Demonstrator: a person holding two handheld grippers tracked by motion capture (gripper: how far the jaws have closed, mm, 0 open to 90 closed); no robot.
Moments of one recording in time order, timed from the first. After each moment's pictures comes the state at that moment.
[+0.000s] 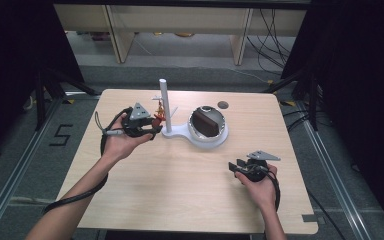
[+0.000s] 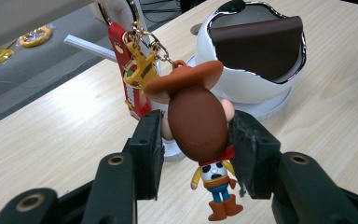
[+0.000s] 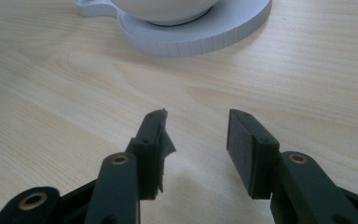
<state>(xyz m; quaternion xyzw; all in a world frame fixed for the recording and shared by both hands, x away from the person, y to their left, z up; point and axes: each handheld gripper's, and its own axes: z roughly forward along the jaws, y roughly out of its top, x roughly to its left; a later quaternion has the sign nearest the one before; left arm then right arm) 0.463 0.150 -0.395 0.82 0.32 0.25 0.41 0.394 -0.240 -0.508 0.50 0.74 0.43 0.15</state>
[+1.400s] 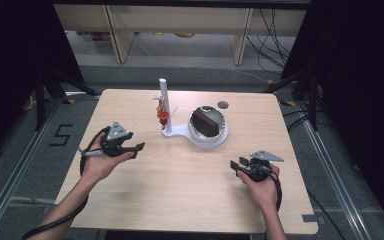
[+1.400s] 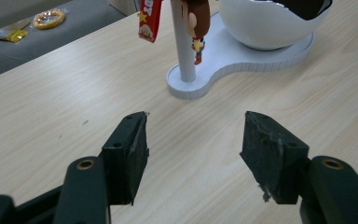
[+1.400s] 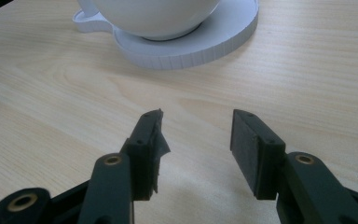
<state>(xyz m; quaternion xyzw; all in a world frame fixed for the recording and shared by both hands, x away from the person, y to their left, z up) 0.426 0.210 -0.438 0.80 0.35 0.25 0.41 0.392 -0.244 -0.506 0.51 0.72 0.45 0.16</state>
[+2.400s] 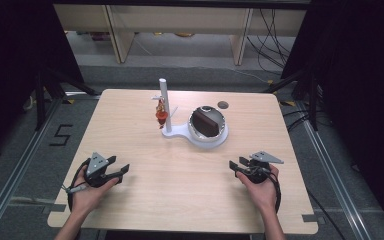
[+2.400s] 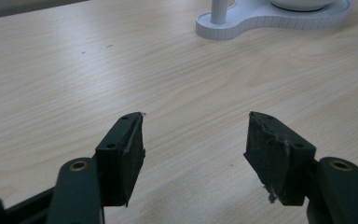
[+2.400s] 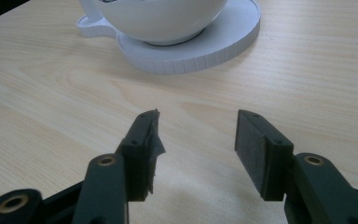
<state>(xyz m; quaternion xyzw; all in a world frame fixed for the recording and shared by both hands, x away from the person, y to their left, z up) 0.374 0.253 -0.519 0.74 0.40 0.28 0.46 0.389 -0.242 -0.509 0.50 0.71 0.45 0.17</state>
